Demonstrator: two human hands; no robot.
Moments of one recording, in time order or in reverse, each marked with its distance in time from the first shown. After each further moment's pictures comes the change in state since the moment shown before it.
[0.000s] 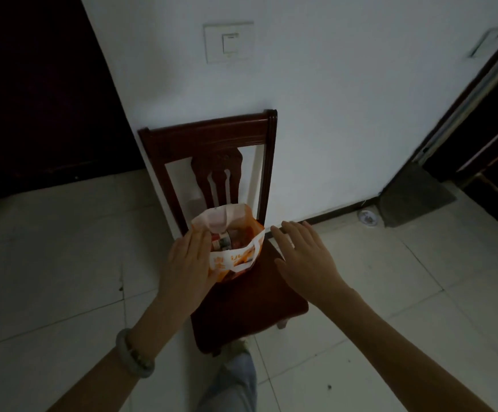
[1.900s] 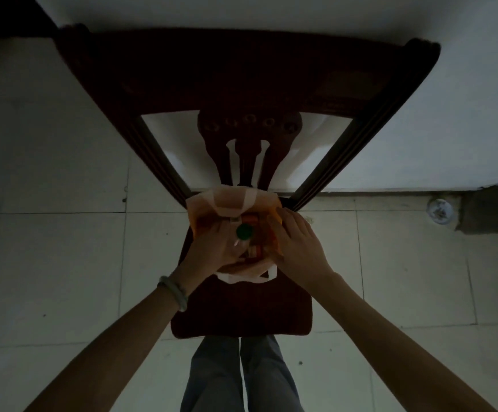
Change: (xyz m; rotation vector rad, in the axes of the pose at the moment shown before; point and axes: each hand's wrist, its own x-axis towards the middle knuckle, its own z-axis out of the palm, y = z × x) left_hand 0.198 -0.031 0.231 -0.636 -0.462 -0.506; right_hand 0.189 0.094 0.264 0.466 -0.332 -0.198
